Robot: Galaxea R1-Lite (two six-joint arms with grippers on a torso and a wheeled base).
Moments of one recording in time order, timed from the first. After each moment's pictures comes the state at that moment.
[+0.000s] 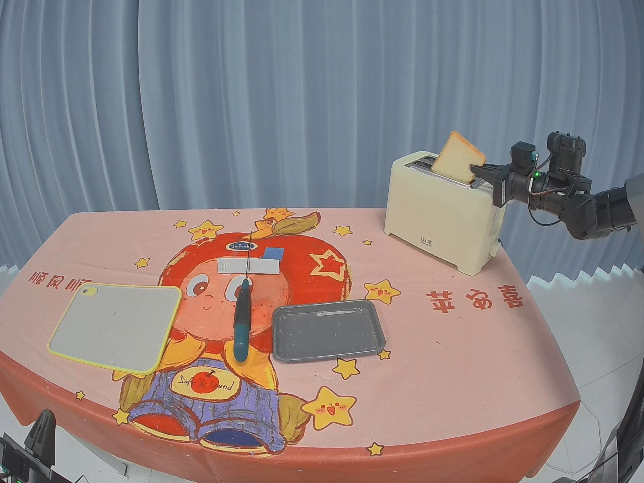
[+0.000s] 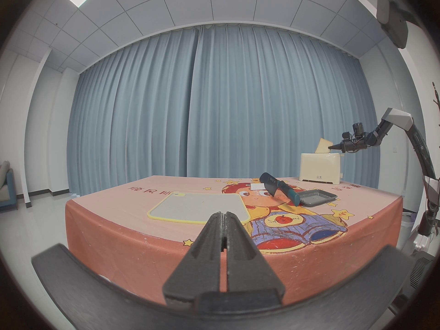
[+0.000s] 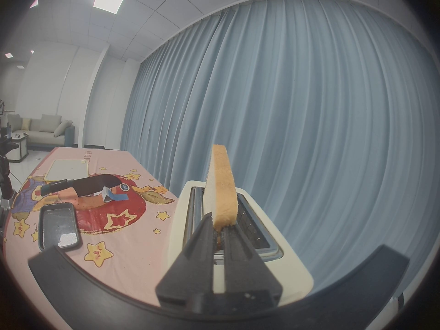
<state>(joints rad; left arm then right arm) 0.00 0.02 -0.02 0.00 0.02 -0.01 0.04 2.15 -1.46 -0.52 0.53 -0.30</state>
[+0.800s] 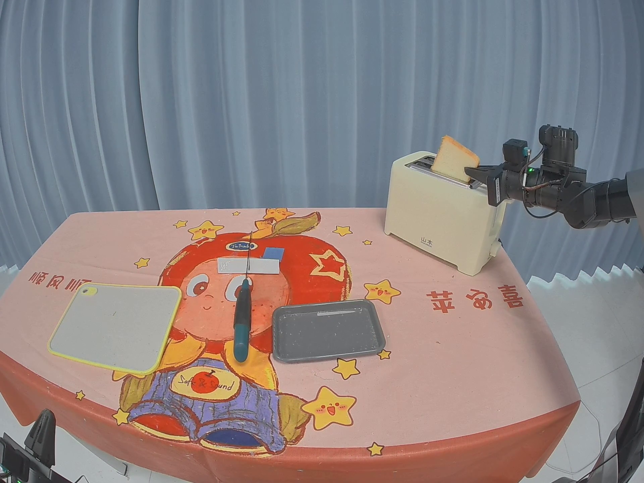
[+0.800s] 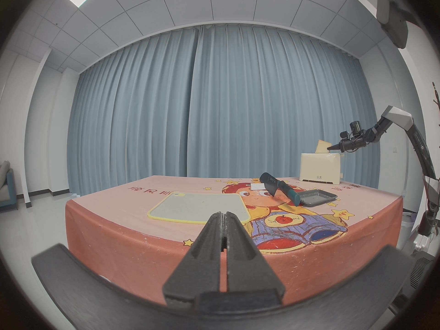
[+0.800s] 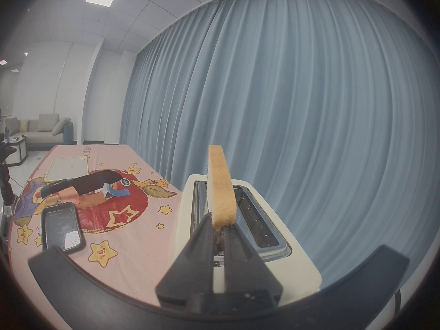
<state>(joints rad) 0.00 0.02 -0.02 0.00 0.02 -0.01 0.07 2.15 -1.54 -0.35 0.48 -0.33</state>
